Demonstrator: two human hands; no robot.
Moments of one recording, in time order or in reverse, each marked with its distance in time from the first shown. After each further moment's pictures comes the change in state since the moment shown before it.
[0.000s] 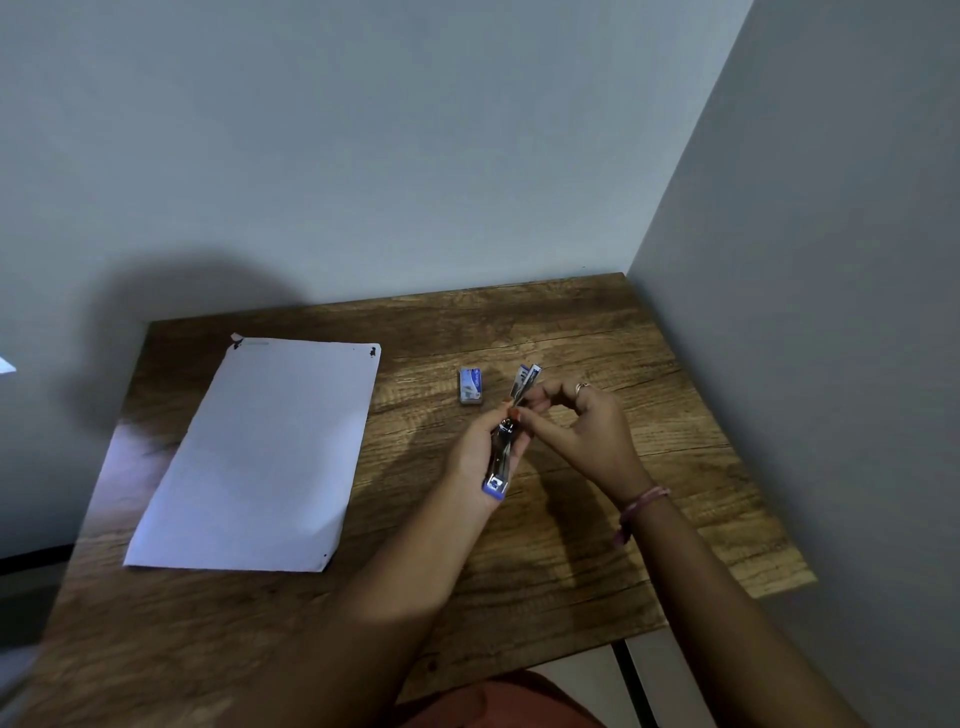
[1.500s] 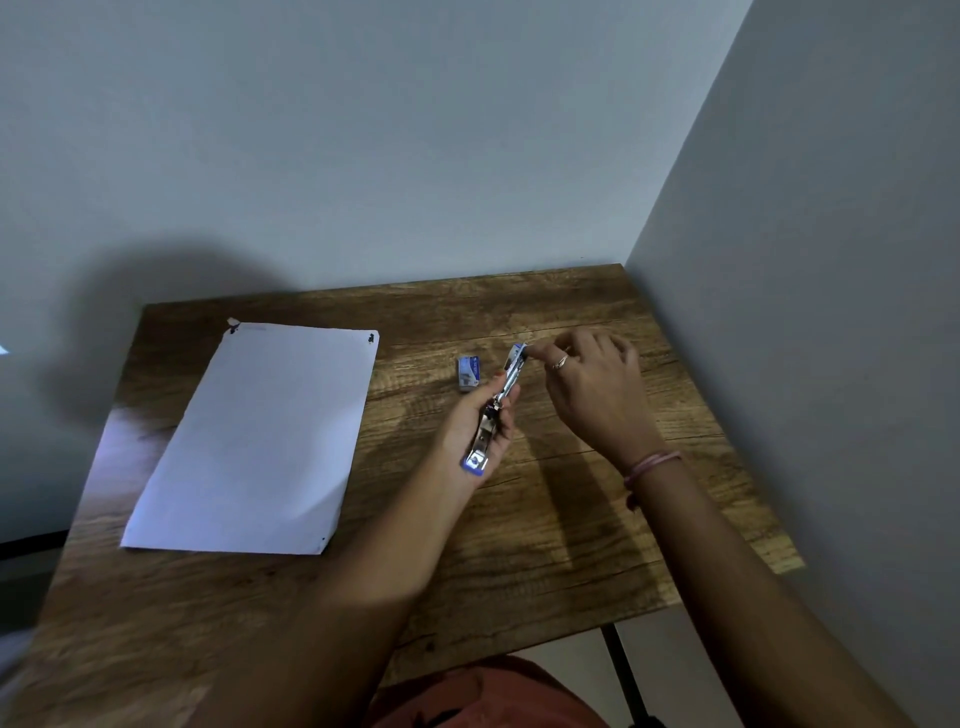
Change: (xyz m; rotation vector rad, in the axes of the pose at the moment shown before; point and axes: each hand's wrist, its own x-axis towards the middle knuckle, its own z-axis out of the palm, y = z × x) left_hand 0.005 0.013 -0.004 0.028 -0.039 -0.046; right_hand 0.018 -0.004 -0.012 -0.916 0.015 -0.204
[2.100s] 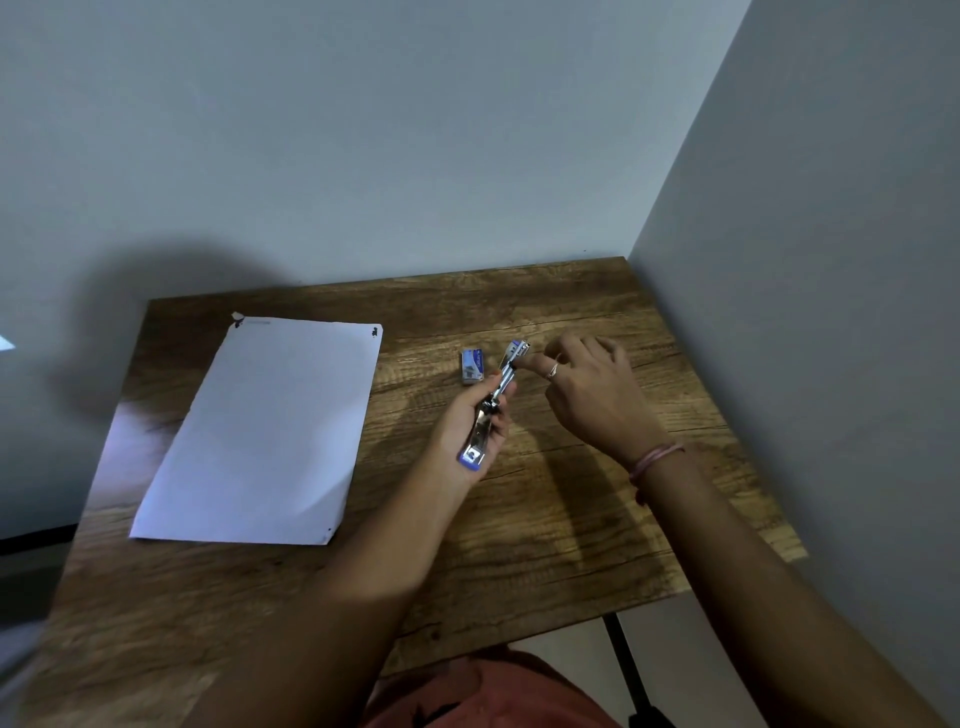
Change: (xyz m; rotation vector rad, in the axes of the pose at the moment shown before) left_hand -0.001 0.001 -0.012 0.044 0.005 0.008; right_hand -0.004 0.002 0.006 -0.042 -0.136 -0.139
